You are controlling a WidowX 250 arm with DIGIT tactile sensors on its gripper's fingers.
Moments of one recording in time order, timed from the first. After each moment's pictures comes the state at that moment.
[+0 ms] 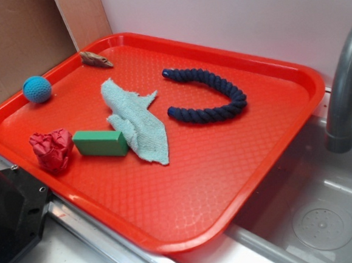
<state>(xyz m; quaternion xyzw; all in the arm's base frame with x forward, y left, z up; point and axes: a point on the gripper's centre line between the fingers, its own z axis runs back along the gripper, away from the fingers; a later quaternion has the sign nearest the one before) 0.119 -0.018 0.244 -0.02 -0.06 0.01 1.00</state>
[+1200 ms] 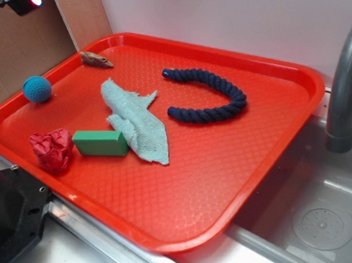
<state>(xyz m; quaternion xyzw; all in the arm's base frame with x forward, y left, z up) 0.238 0.099 0.160 -0.08 -0.18 0.37 0.91</state>
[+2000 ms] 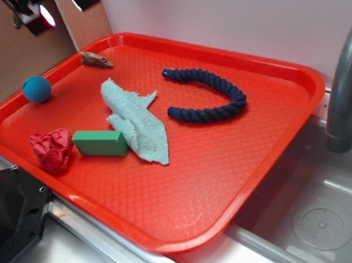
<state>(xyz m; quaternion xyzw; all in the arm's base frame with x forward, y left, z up) 0.267 0.119 0.086 -0.01 -0.18 0.46 0.87</state>
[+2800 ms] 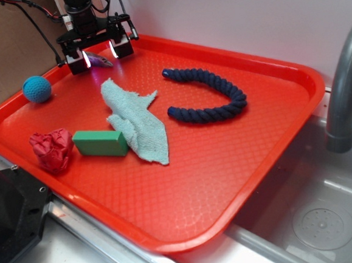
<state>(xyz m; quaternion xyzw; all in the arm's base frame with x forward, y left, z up) 0.299 0.152 0.015 0.05 -0.12 0.51 0.85</state>
